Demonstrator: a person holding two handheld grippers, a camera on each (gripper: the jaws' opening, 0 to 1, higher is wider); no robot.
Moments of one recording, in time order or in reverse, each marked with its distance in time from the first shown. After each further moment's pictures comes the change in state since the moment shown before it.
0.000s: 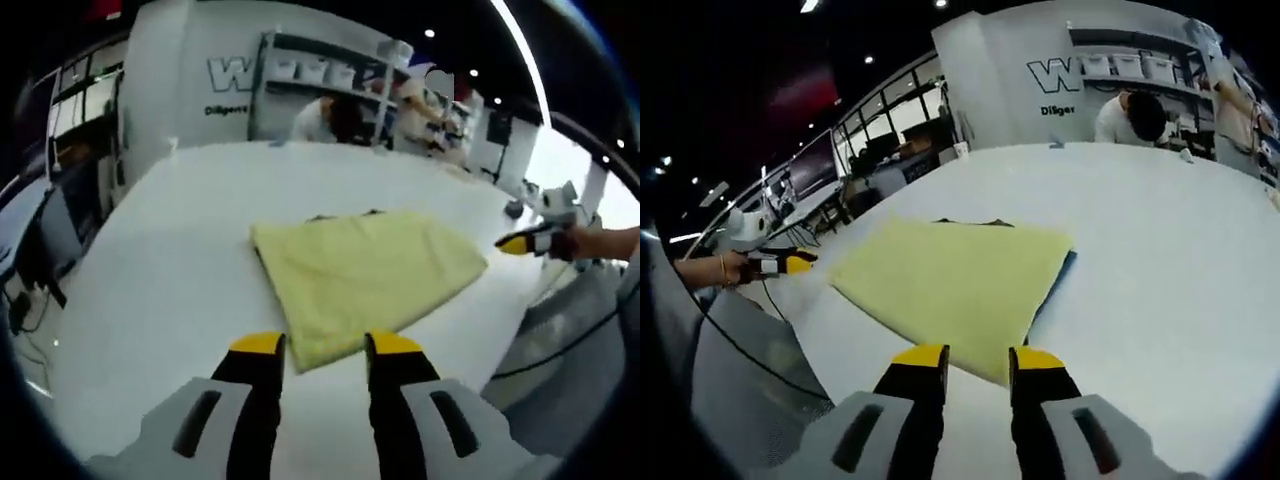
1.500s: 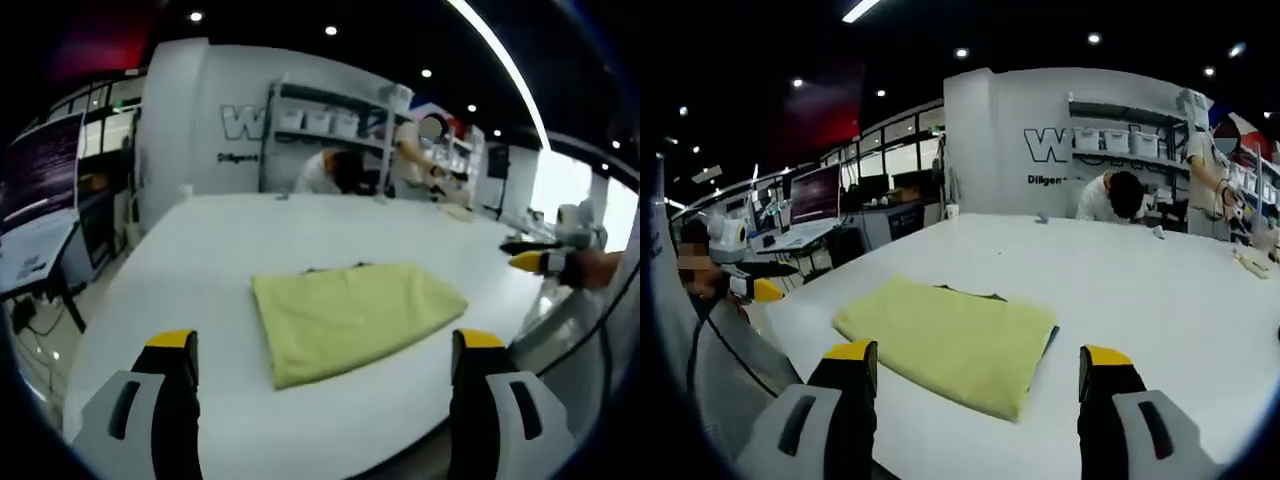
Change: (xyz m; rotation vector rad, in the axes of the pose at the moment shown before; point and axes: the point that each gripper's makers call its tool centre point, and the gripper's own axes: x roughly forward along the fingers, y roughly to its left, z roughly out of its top) left arm -0.054 -0.030 0.036 0.005 -0.225 0.068; right arm -0.062 0.043 0.065 -0.090 -0.388 -0.115
